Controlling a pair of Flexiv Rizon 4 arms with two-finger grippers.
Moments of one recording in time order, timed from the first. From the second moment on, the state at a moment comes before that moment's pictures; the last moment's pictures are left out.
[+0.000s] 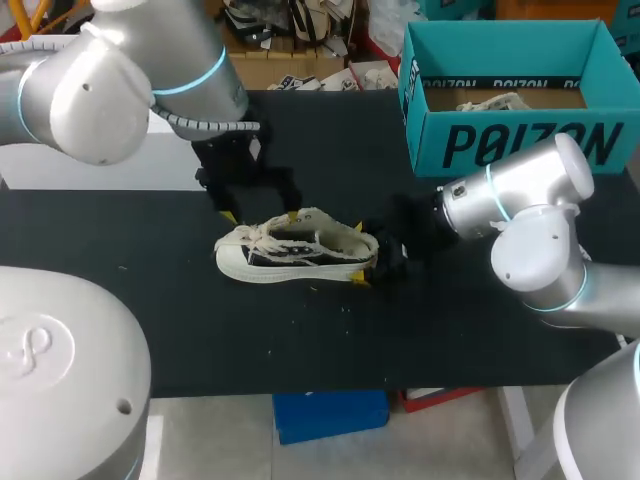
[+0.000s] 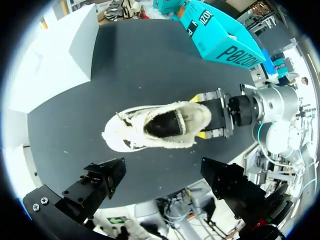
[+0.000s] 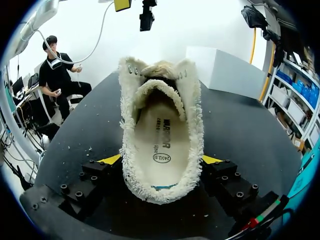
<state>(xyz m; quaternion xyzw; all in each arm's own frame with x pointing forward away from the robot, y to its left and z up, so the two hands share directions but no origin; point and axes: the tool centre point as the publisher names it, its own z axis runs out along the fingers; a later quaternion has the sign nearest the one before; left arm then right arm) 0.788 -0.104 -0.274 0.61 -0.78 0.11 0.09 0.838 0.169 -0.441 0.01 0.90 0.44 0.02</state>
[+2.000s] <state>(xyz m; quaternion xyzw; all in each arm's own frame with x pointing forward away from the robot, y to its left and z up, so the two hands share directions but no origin) 0.824 -0.149 -0.375 0.59 -0.78 -0.19 -0.10 0.838 0.169 -0.441 0.01 0.90 0.44 0.02</state>
